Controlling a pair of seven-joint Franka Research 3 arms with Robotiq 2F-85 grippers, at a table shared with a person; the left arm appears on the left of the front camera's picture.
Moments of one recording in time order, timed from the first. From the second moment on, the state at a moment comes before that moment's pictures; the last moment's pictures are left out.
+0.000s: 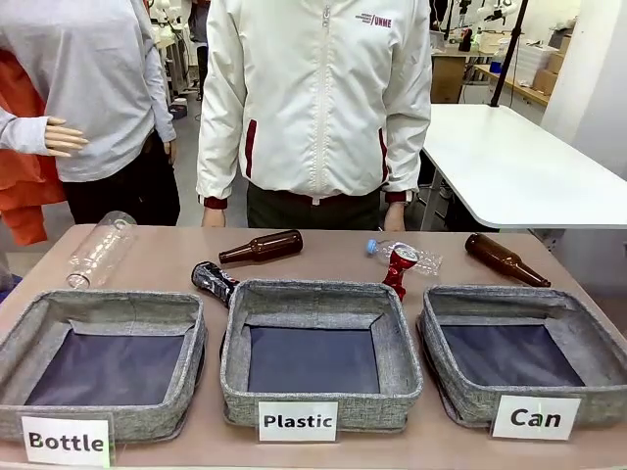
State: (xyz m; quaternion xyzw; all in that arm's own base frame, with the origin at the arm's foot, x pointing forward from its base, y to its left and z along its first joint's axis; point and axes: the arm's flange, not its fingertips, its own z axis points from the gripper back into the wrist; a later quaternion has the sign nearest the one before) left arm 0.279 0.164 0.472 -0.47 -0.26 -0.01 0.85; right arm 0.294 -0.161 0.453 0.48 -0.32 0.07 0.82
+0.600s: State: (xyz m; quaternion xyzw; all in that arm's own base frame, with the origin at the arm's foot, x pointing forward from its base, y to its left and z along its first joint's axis) left arm 0.326 0.180 0.372 -0.56 -0.22 0.19 0.78; right arm 0.296 -0.188 0.409 0.54 -0.33 -0.03 0.77
